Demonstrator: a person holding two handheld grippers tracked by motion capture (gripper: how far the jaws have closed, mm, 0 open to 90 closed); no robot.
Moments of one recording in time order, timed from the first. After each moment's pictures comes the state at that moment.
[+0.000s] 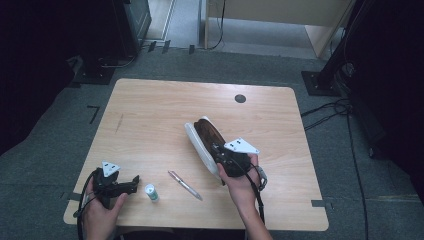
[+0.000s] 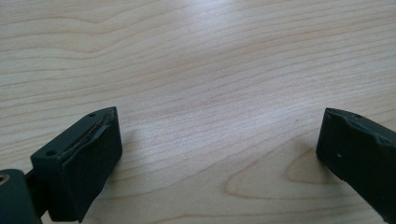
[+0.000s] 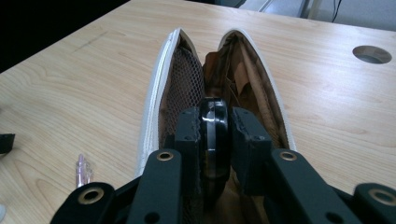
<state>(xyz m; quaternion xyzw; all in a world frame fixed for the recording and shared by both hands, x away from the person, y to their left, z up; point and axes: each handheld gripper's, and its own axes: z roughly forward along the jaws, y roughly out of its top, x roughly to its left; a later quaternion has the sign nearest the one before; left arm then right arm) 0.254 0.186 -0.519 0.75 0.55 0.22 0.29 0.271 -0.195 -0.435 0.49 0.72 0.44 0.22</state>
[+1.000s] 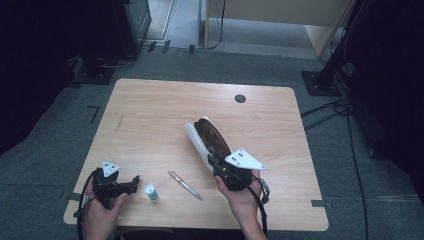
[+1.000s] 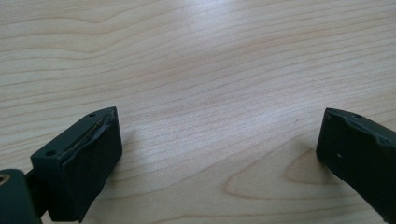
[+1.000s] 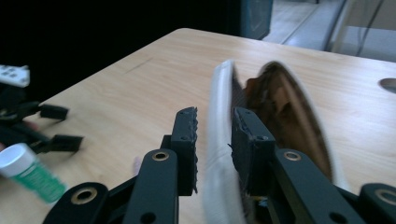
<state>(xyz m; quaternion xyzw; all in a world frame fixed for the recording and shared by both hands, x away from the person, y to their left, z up) 0.254 0.185 -0.519 0.75 0.55 0.22 0.29 0.226 -0.190 -0.418 0.44 0.71 0.51 0.21</state>
